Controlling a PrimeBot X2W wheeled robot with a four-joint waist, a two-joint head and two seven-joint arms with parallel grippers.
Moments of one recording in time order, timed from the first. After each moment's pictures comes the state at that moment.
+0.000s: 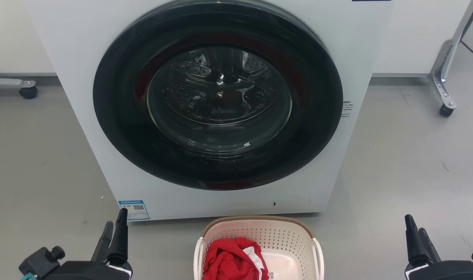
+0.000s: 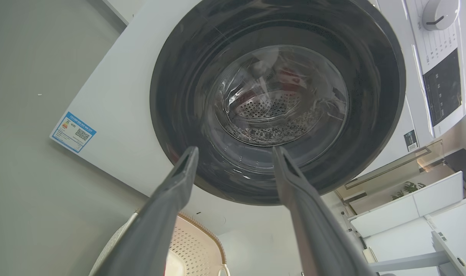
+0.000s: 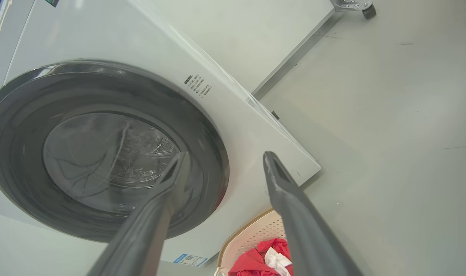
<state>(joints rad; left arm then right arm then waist) -0.14 0.13 -0.11 0.30 -1.13 -0.09 -0.08 -0.12 -0.16 0.06 0.33 1.01 0.06 -0.07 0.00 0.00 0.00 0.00</state>
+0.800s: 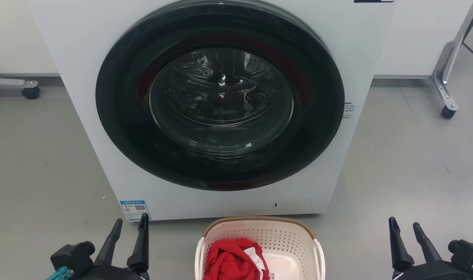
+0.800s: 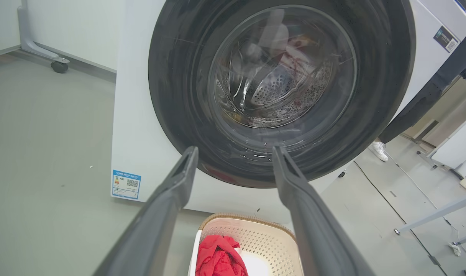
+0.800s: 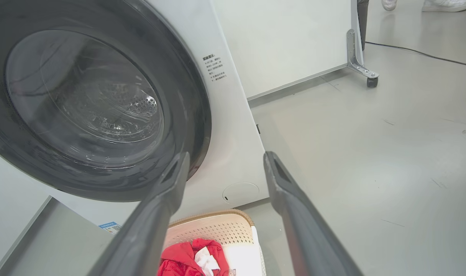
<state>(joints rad) -0.14 0.18 -0.25 0.29 -0.75 0.00 -0.16 -0.13 -0.22 0.19 0.36 0.66 0.00 -0.16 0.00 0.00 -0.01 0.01</state>
